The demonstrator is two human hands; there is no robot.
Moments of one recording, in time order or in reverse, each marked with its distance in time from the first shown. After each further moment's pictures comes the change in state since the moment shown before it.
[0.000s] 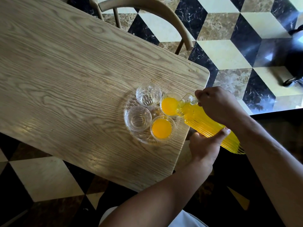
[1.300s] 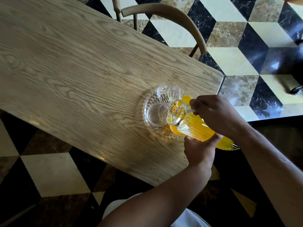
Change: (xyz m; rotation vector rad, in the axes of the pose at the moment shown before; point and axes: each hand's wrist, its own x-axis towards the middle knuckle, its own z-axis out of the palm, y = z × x) left_hand -0.016 -0.002 -0.073 -0.180 0.113 0.025; right_hand -0.043 -0.051 0.027 0.265 -0.048 -0.124
